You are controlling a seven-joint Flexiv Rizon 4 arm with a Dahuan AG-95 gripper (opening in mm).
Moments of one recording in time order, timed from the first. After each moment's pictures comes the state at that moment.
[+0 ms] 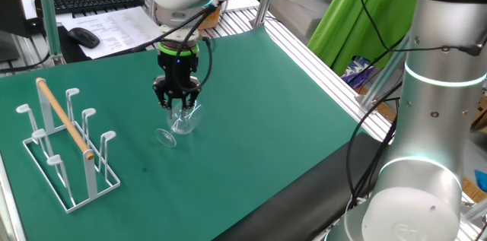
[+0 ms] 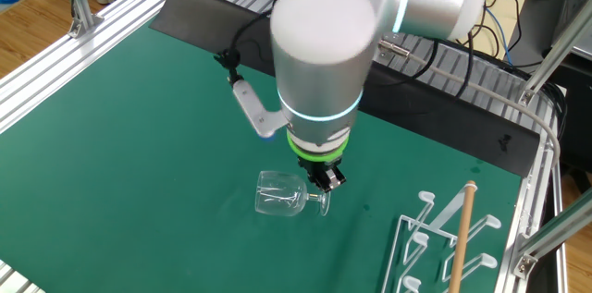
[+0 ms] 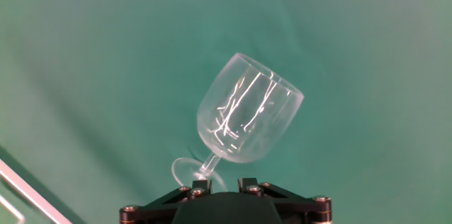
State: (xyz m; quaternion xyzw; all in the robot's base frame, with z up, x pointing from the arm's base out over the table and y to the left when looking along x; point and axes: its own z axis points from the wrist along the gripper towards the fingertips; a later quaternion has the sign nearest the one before) arm 0.508 0.133 0.096 -0.27 -0.96 0.00 0.11
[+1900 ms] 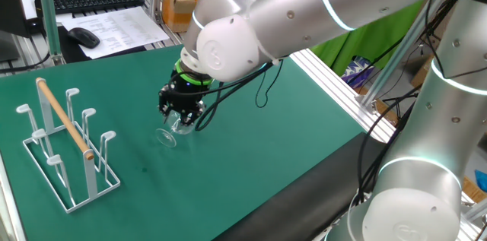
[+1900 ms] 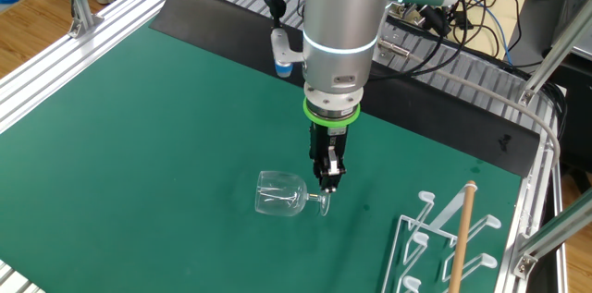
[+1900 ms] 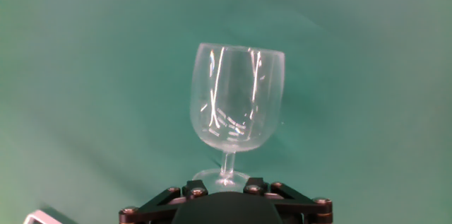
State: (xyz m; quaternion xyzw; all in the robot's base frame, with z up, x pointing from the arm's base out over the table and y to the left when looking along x) arm 0.506 0.146 0.077 -0.43 -0.90 -0.09 -0.01
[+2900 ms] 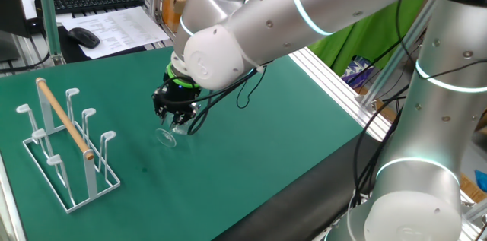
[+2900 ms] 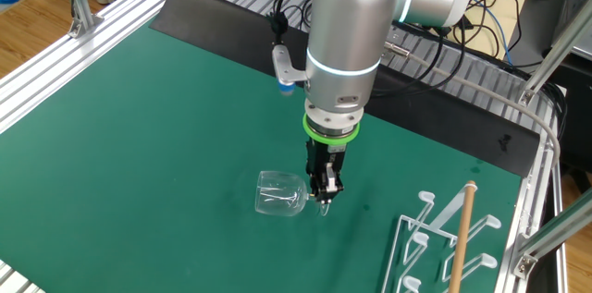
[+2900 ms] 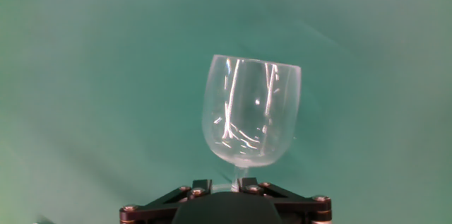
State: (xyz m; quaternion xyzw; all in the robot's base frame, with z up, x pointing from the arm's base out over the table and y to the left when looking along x) arm 0.525 0.149 0.059 -0.42 -0.90 -0.08 -0.03
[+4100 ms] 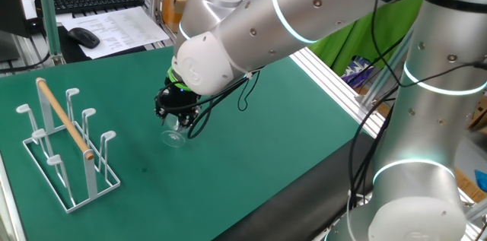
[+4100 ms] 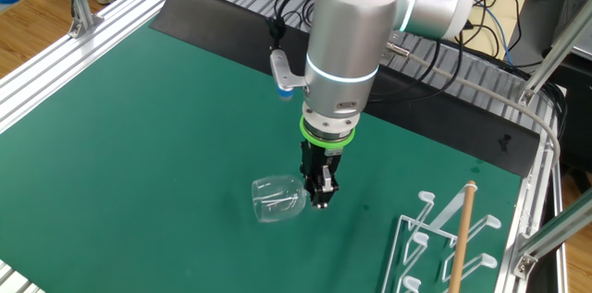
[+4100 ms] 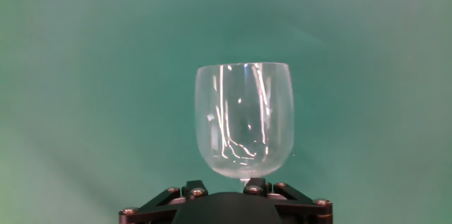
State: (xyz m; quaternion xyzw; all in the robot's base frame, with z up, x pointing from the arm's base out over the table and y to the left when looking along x) arm 0.525 0.138 0.045 -0.40 -0.91 -0.06 -0.04
